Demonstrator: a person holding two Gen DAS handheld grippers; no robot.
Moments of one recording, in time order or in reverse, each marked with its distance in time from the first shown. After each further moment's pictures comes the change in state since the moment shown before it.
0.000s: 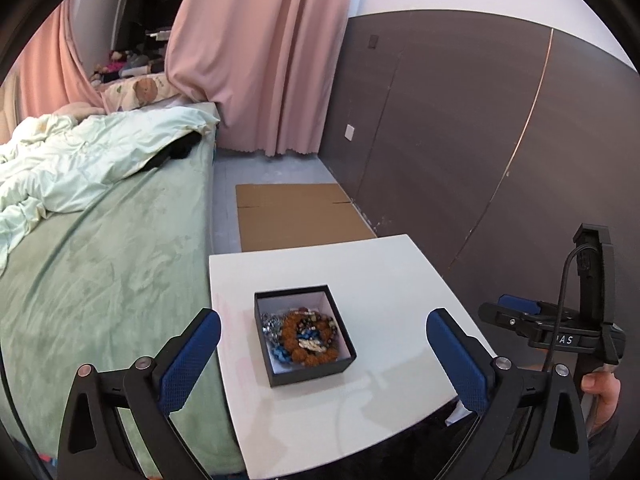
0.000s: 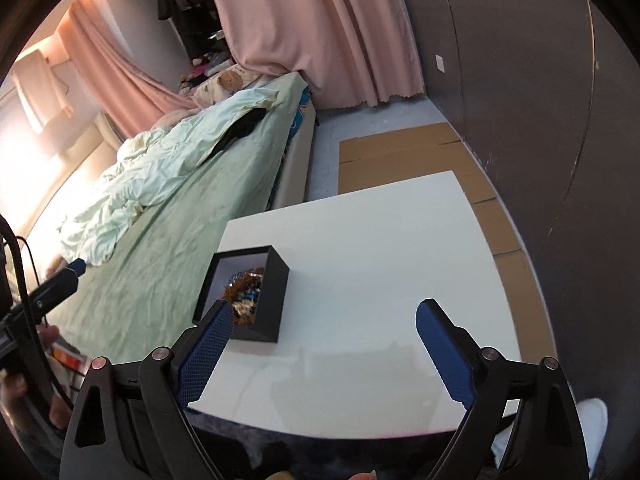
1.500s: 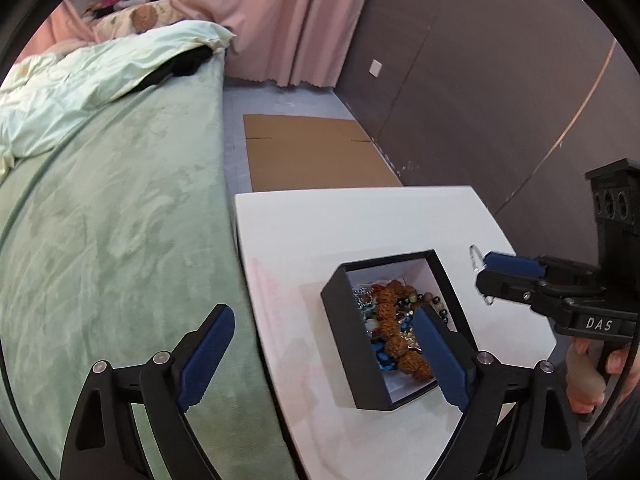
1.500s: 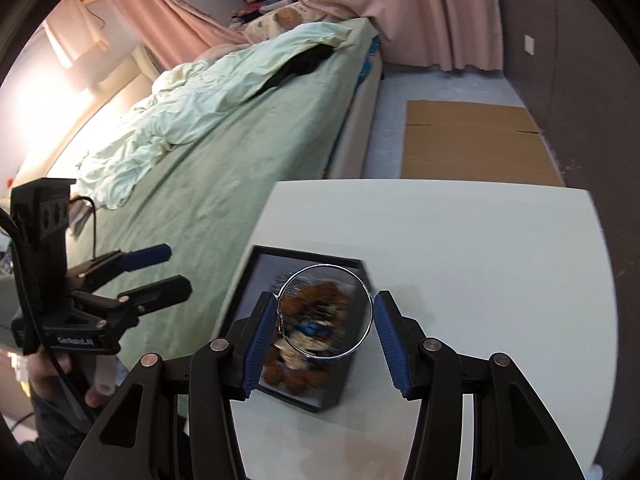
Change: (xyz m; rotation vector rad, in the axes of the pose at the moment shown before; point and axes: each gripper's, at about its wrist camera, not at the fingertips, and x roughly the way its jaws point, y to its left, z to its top) left arm 0.130 0.110 -0.006 -0.079 0.240 -0.033; right arm 0.149 0.080 0.040 -0.156 0.211 0.168
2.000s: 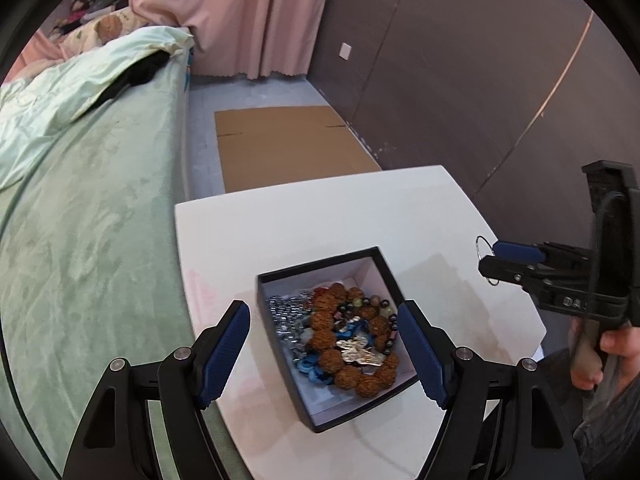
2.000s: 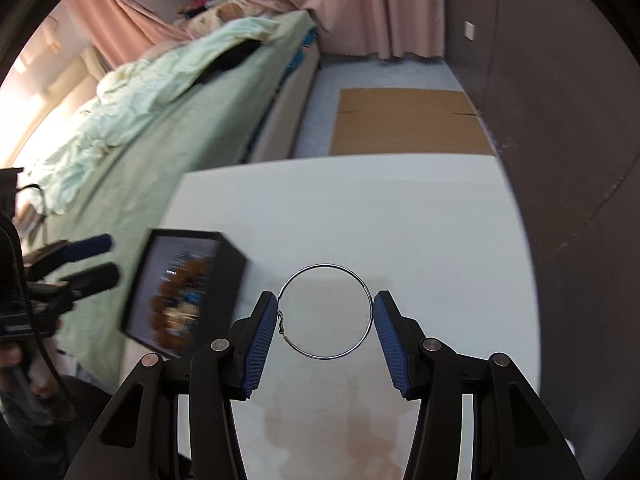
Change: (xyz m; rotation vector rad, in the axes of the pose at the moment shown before) left arm 0.018 -0.056 0.008 0.098 0.058 -0.021; right arm -0.042 -0.066 -0.017 0.049 0.009 -0.197
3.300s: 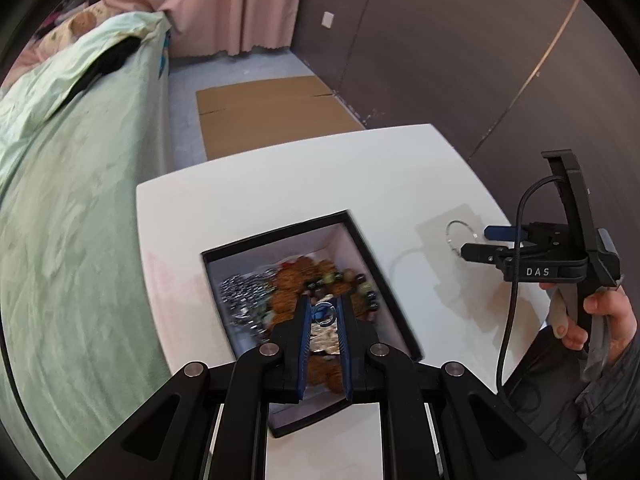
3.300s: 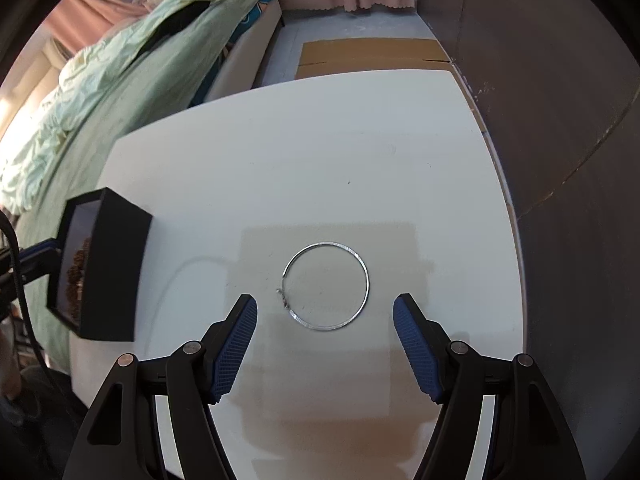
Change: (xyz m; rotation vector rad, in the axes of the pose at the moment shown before) left arm 0.034 -0.028 -0.011 0.058 0.120 -0.007; right arm 0.059 -0.077 -0.023 0.070 0.186 -0.110
